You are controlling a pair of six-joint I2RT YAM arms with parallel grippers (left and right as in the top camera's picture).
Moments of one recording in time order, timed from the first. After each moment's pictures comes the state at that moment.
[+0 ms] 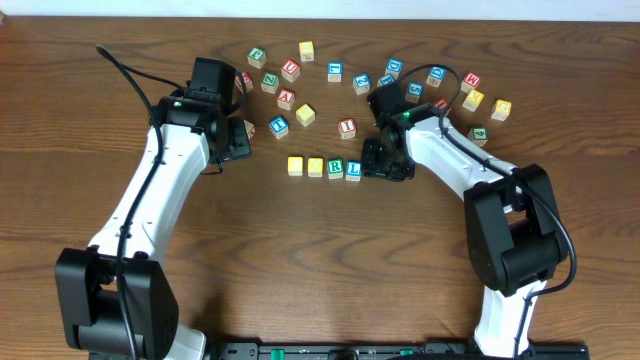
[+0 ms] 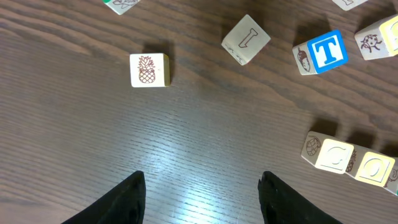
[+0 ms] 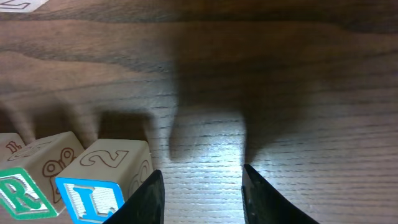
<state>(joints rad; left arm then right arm) -0.16 1.68 1.35 -0.93 -0.11 -0.38 0.40 2.05 1.41 -0.78 -0.13 0.55</state>
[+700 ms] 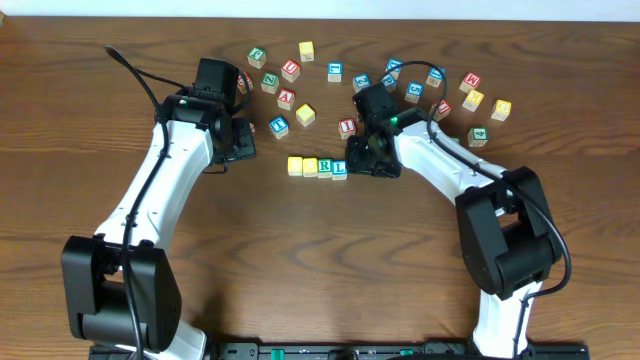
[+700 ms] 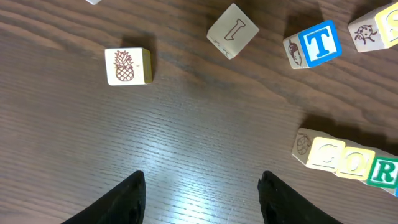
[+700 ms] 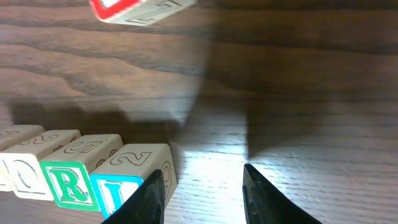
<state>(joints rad) -0.17 1.72 1.35 -0.92 -0.06 -0.38 0.45 2.05 1.41 -0.66 -0.17 0.55</state>
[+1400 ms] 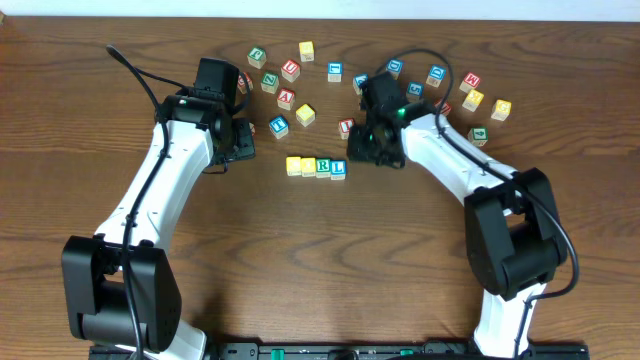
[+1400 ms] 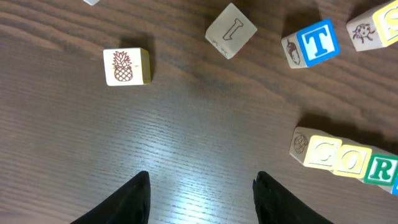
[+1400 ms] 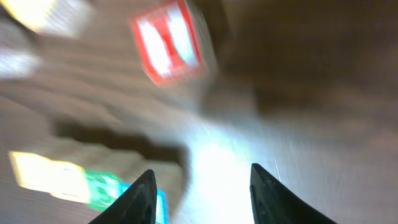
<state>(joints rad) -0.17 1.72 1.35 -0.92 -0.06 -0.37 0.43 2.03 1.47 -0.64 -0.17 0.47</state>
